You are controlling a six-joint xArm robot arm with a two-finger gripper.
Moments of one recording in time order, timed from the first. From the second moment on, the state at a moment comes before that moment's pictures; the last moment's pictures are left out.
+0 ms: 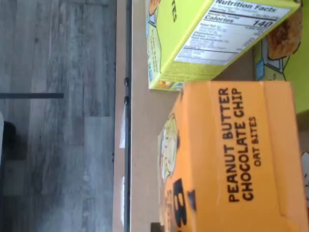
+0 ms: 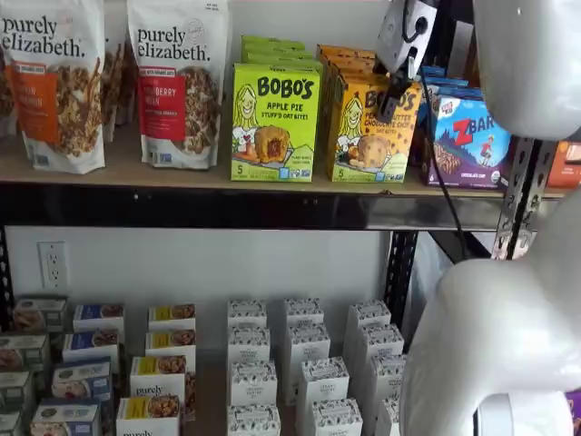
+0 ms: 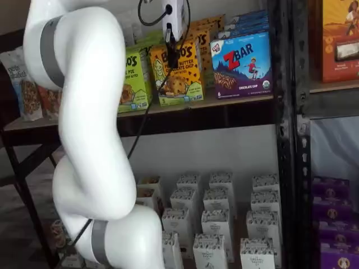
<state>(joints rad) -0.13 -0.19 -1.50 0.23 1.55 -1.66</state>
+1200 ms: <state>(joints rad) -0.12 -0.22 -1.50 0.20 1.60 -1.66</state>
